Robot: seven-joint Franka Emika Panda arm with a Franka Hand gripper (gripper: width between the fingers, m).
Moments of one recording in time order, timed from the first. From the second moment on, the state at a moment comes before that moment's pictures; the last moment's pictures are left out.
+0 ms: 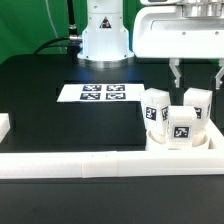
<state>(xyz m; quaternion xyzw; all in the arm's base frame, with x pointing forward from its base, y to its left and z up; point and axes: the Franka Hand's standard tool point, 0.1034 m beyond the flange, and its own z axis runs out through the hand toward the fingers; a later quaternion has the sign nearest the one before) 0.602 0.118 0.102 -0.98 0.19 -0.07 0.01</state>
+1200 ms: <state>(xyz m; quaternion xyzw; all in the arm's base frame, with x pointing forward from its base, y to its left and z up) 0.610 0.120 0.085 -0.98 0.20 -0.07 0.01</state>
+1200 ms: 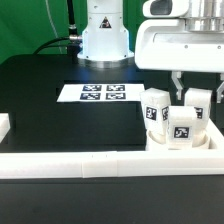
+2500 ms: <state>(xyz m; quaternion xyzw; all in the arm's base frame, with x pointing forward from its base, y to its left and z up) 0.603 0.117 0.084 -0.76 0.64 -0.07 0.08</state>
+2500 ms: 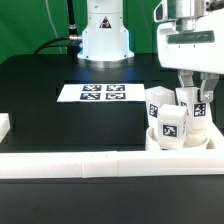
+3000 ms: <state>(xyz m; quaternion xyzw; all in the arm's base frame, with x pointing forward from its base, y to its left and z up) 0.599 0.115 0.083 -0.60 0.79 -0.05 0.12</state>
